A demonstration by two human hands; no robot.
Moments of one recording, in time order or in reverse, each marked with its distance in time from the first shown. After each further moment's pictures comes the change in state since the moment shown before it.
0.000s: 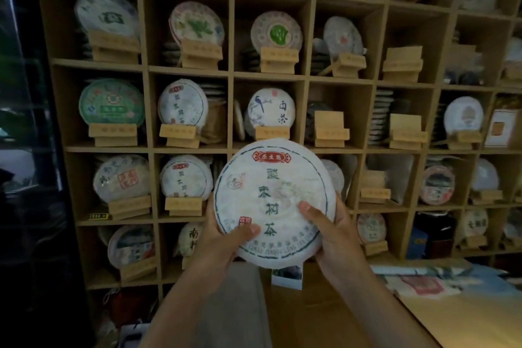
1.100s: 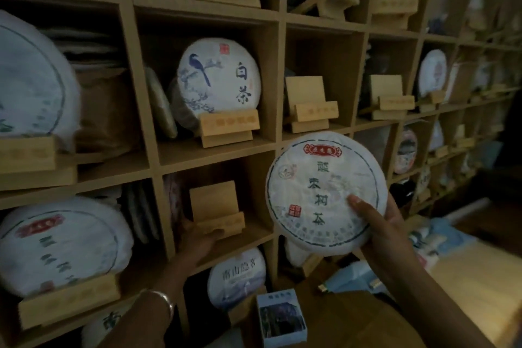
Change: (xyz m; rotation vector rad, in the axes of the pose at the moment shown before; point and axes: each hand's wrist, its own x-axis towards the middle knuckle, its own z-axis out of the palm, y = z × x) left_hand 0.400 -0.224 -0.090 0.759 -0.042 -0.337; right_hand 0.219 0.084 -0.118 -0.191 0.432 -0.215
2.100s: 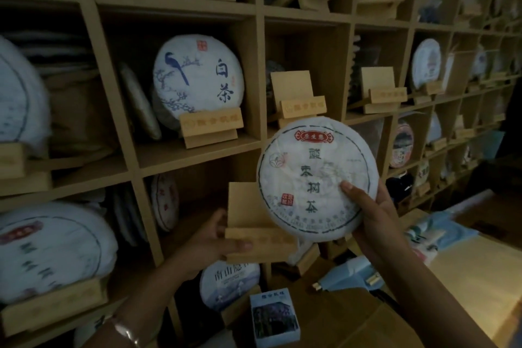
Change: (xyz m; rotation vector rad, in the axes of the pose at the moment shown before) left_hand -0.066 0.059 0.002 -0.178 -0.512 0.106; right_hand 0.024 -0.014 -0.011 0.089 -0.049 -0.002
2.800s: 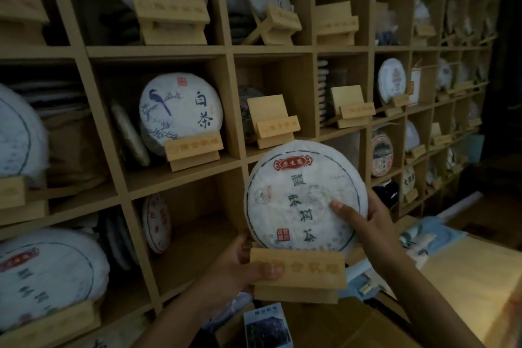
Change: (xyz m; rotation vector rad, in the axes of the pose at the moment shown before) left_hand -0.064 0.053 0.092 -0.119 -0.184 0.032; right_hand -0.035 -0.035 -0.033 -0.343 -0.015 -0.178
